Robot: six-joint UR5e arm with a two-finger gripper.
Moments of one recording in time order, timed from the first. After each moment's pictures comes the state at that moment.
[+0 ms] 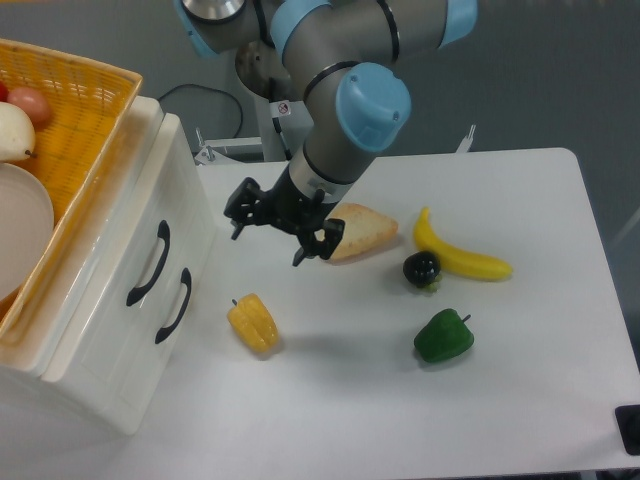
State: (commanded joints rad) arm 2.43 -1.77 -1.55 -1.48 1.06 0.62
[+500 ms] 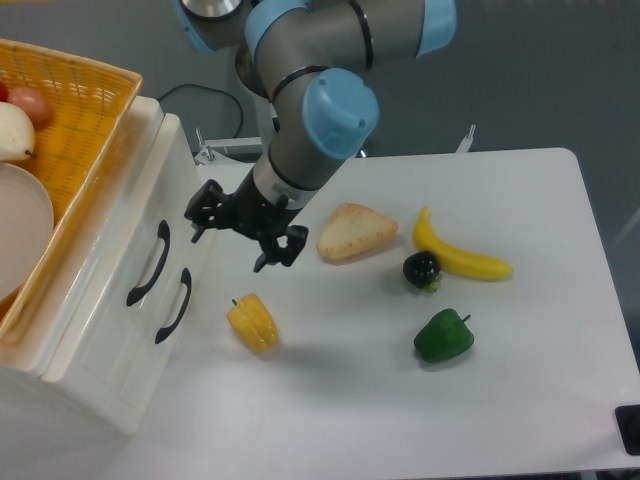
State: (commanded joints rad) arm 2.37 -1.80 -1.55 -1.48 1.02 0.61
